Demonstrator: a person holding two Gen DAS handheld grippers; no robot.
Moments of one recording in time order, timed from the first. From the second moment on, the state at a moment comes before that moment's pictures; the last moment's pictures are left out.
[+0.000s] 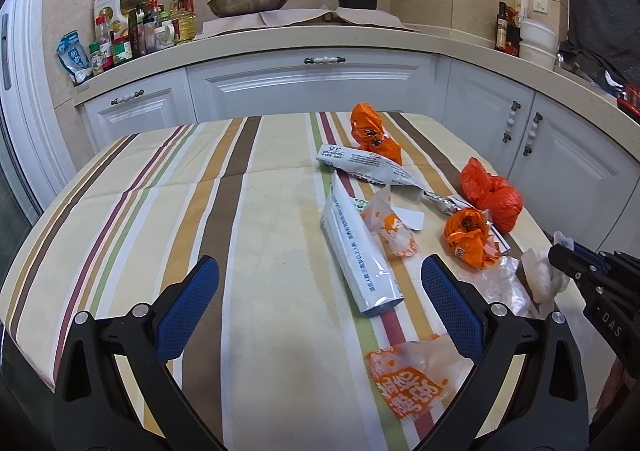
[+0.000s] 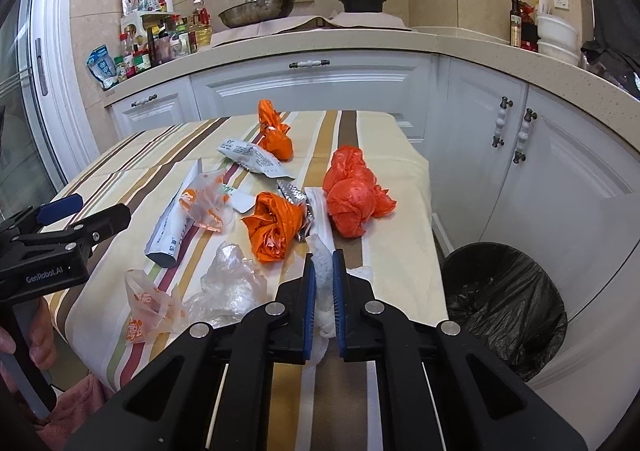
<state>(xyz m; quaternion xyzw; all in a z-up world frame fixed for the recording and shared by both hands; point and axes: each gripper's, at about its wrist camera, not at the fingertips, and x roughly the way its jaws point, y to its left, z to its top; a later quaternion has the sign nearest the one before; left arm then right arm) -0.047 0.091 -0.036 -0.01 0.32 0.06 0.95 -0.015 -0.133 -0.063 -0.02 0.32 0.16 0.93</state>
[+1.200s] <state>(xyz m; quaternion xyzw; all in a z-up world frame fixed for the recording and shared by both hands) -0.011 0.097 -0.075 -0.04 0.37 0.05 0.93 -0.004 -0.140 -0.067 0.00 0.32 0.16 0.93</state>
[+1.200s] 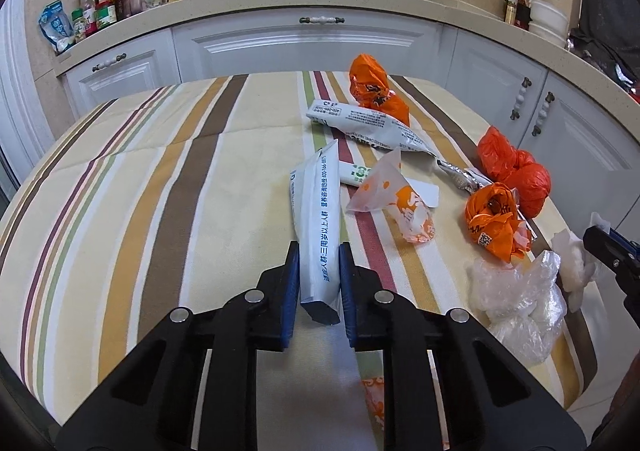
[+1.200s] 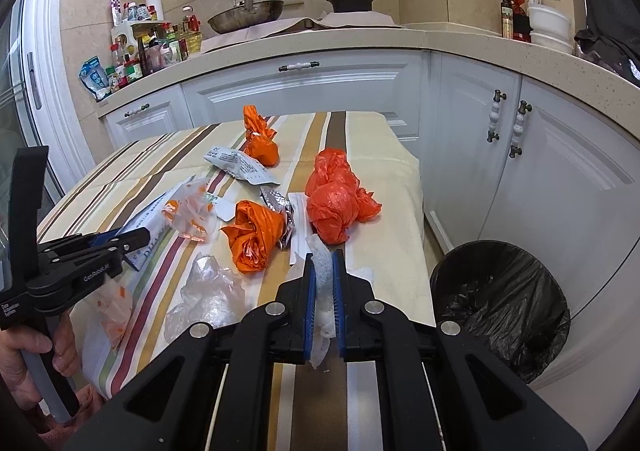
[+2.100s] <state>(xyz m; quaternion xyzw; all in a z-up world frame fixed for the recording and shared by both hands) -0.025 0.069 -0.011 -0.06 0.29 -0.02 0.95 -0.002 -0.187 -0.054 0.01 0.29 0.10 0.95</state>
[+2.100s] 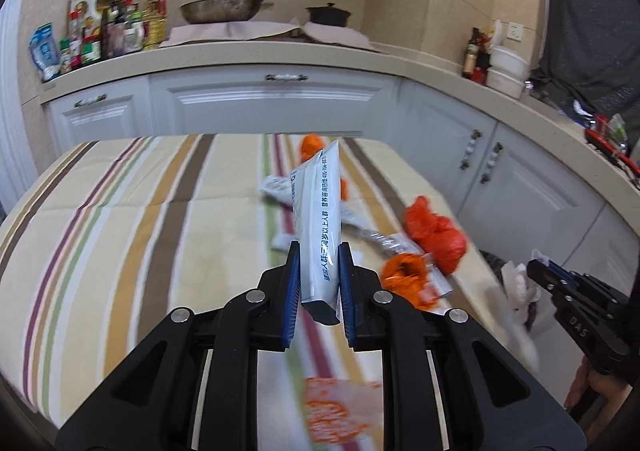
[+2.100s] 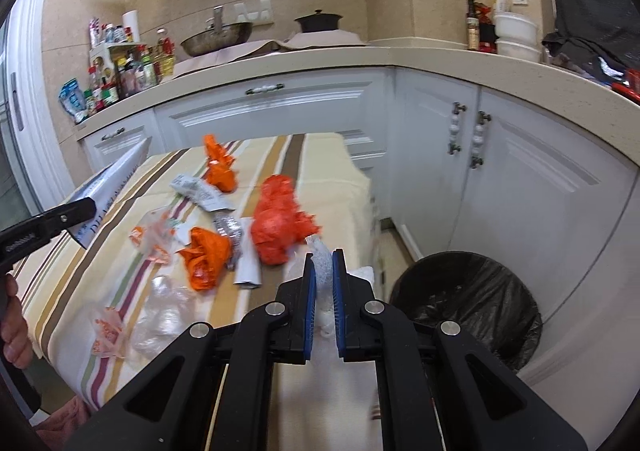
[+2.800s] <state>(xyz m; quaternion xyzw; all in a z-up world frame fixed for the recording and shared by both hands) 0.041 -0.174 -0.021 0.07 0.29 -0.17 0.94 0.031 -0.332 -0.065 0.05 0.27 -0.01 0.96</state>
